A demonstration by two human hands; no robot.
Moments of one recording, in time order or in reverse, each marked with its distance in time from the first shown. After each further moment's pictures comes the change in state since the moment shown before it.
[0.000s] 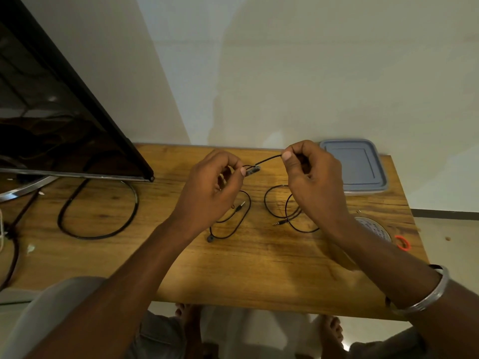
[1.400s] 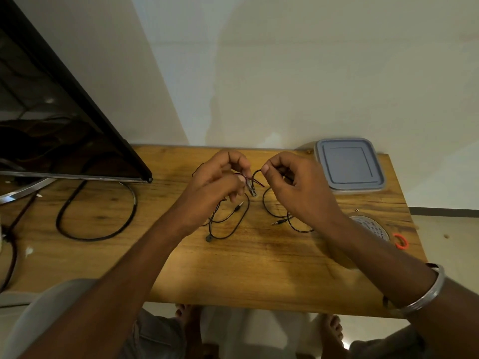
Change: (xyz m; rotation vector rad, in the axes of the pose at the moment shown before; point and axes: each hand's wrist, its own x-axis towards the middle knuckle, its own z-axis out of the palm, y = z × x) left_hand 0.000 0.015 -0.010 -0.518 -0.268 -0.268; right_hand -0.002 0.004 0.006 -0.056 -0.230 0.008
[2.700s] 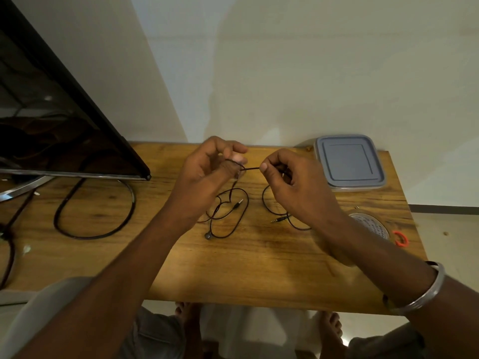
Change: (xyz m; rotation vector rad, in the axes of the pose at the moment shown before) left_hand 0.004 0.000 -0.001 -0.050 0.139 0.125; right_hand -0.002 0.000 0.000 -0.040 0.001 -0.053
